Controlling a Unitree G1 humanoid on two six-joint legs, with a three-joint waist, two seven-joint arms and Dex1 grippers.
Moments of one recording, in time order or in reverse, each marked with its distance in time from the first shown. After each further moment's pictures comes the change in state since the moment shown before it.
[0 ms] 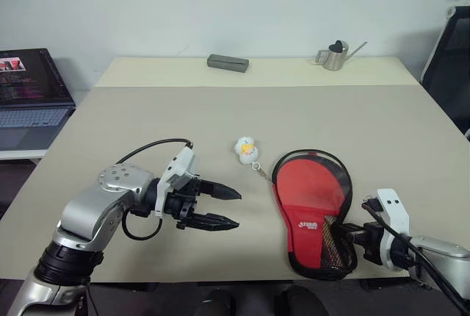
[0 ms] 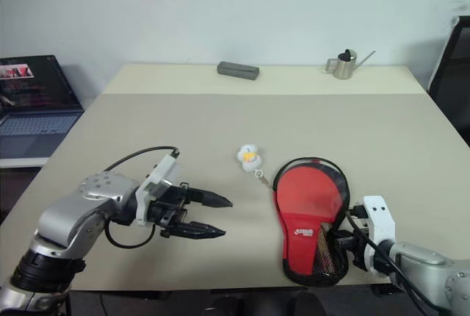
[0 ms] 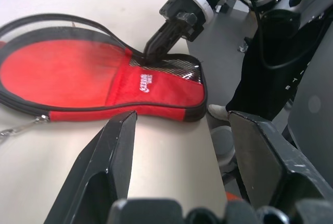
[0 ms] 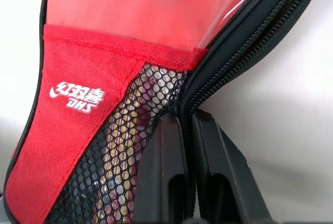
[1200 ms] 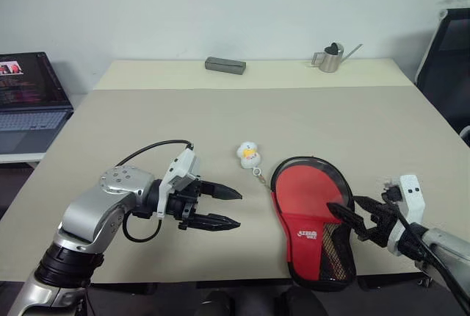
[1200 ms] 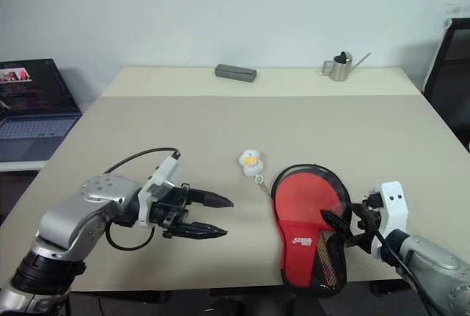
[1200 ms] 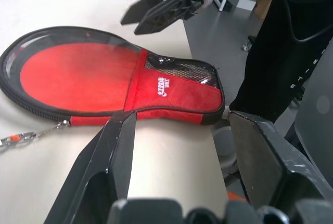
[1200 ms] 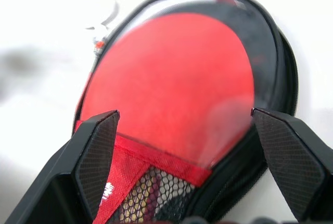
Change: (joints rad) left arm 0.012 0.001 -0.008 0.001 0.000 -0.022 0.031; right arm 0.160 -0.287 0.202 -0.017 -0.293 -0.768 0.429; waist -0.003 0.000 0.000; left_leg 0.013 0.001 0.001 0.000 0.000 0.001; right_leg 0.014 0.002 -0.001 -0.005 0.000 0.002
